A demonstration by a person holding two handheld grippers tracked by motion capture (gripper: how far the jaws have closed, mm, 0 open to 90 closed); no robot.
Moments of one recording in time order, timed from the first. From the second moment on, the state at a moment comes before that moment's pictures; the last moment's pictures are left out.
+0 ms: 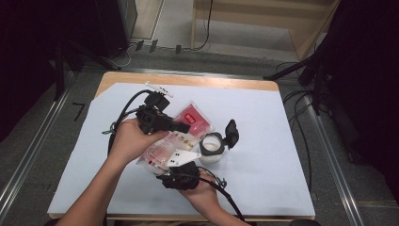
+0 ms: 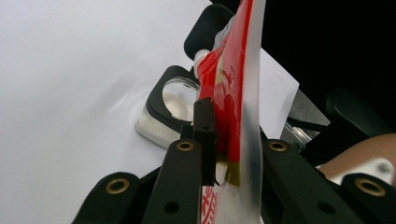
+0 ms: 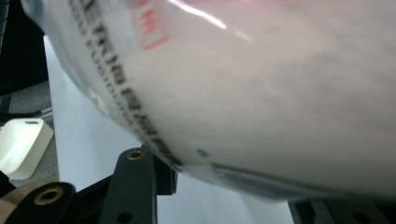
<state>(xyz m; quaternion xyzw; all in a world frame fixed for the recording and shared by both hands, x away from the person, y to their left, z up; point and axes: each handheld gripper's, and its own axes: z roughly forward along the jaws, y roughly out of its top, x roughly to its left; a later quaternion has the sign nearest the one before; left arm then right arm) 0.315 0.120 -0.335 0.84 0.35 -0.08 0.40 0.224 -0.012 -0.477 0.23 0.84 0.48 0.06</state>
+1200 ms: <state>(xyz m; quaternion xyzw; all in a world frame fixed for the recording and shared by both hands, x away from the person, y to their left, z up) 0.305 0.160 -0.306 0.83 0.33 -0.05 0.45 0.256 -0.041 -0.472 0.30 0.82 0.49 0.05</state>
